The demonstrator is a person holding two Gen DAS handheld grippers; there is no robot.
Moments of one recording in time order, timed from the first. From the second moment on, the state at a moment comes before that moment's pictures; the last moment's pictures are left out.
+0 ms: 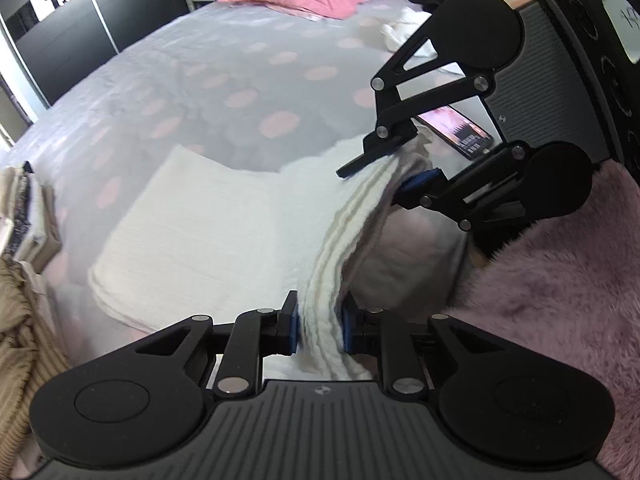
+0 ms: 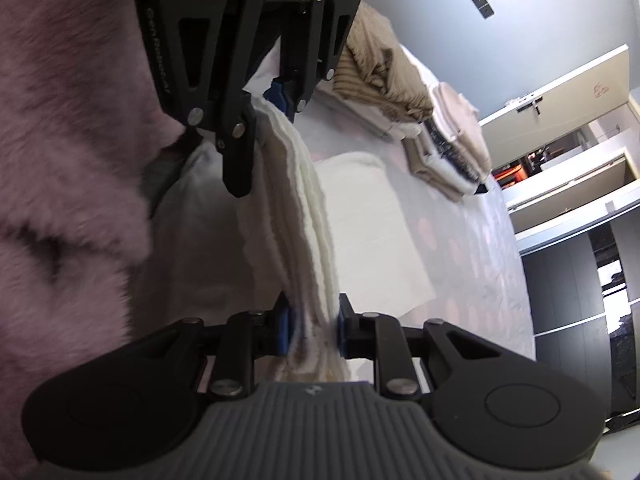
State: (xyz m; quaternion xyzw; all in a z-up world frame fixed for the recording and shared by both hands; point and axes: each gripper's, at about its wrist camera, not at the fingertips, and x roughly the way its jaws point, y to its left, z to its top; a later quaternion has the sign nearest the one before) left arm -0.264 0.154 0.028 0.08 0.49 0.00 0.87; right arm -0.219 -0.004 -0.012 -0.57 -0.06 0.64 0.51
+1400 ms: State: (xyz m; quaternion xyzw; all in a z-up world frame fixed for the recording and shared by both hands) left arm -0.153 0.414 -0.034 -0.07 0.51 0.18 0.84; right arm -0.006 0.308 -0.047 -0.38 0.23 0.62 0.64
